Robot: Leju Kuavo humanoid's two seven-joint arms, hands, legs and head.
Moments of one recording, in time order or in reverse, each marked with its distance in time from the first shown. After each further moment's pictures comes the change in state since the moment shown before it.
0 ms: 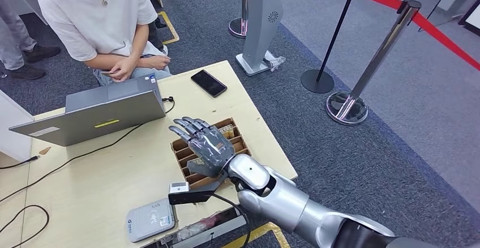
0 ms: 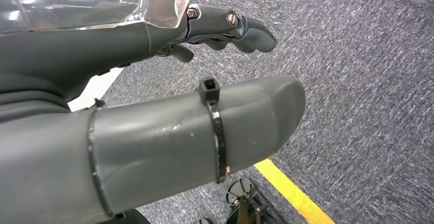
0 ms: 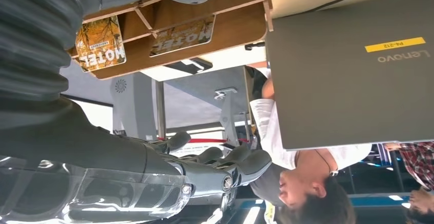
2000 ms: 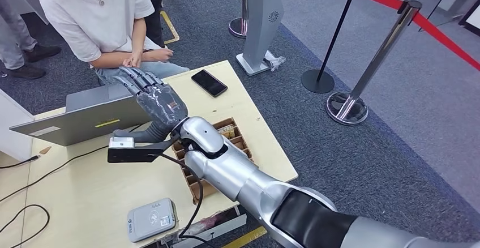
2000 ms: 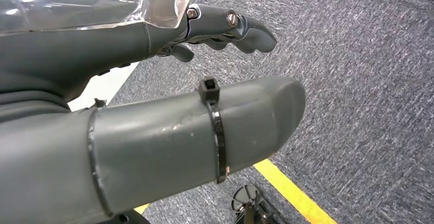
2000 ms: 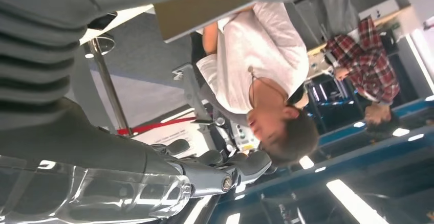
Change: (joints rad) left arm -0.004 -0.002 -0.027 0.000 -0.023 0.034 0.044; right arm -0.337 0.316 -0.113 0.353 -0.074 -0.117 -0.180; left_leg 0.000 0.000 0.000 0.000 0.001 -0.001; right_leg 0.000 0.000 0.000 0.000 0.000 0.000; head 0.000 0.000
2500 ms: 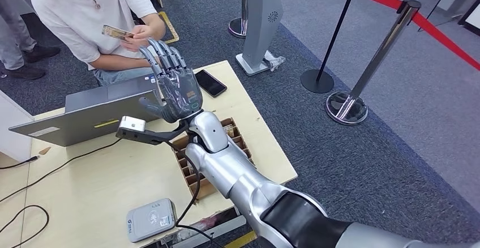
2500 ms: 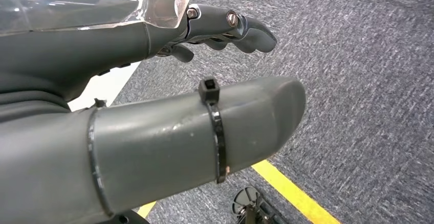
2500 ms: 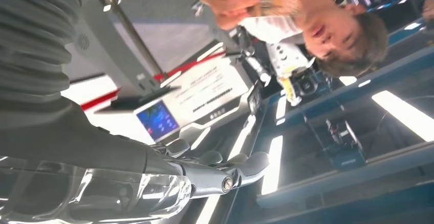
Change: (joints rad) left arm -0.001 0.000 -0.024 0.000 -0.033 0.000 0.016; right arm -0.020 0.121 -0.251 0.134 0.208 -0.357 -0.068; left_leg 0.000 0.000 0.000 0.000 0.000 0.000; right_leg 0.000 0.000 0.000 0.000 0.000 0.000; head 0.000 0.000
